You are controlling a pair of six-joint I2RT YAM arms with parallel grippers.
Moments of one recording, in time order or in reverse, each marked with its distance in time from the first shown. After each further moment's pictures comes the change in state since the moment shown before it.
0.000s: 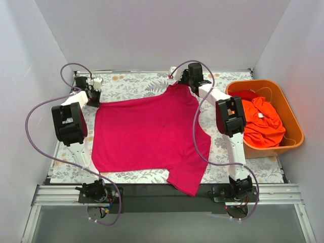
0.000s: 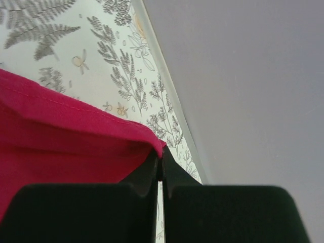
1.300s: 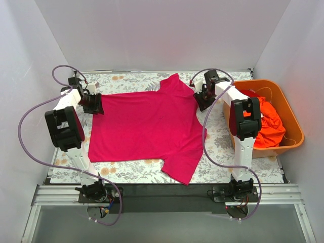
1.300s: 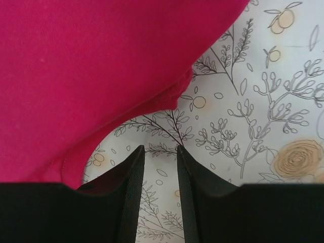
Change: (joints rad) left arm 0.054 -0.091 0.061 -0.414 0.169 -0.108; right arm -0.130 -0.170 -0.133 -0.753 -0.114 0.504
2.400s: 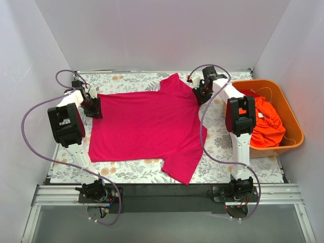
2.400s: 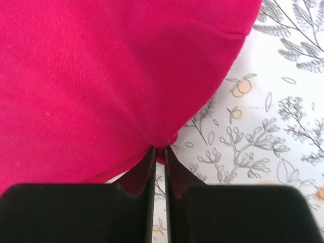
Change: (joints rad) left arm -0.002 0.094 0.001 0.035 -0.101 -0.076; right arm -0.011 0.141 0.186 -0.016 -0.040 -0.024
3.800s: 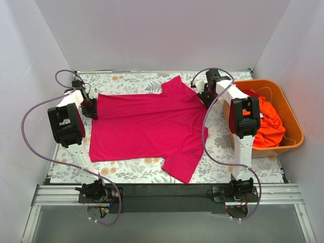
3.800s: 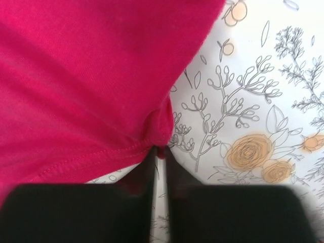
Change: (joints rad) left arm -0.002 -0.001 0.002 0.005 -0.147 -0.030; right arm -0.023 -0.077 -0.116 -0.024 0.142 -0.124
